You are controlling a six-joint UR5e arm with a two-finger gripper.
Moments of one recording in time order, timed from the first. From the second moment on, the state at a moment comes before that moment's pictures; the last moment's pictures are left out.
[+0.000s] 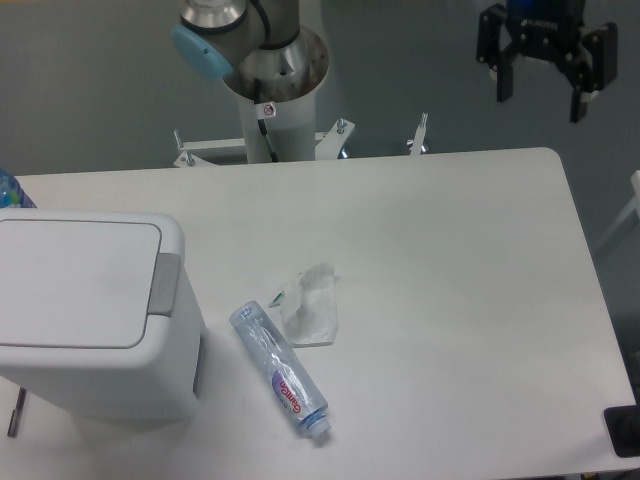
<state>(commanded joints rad) 2.88 -1.59 -1.43 -1.30 1.40 1.66</state>
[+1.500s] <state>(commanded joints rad) 2.39 -1.70 -1.43 -1.12 1.40 0.46</state>
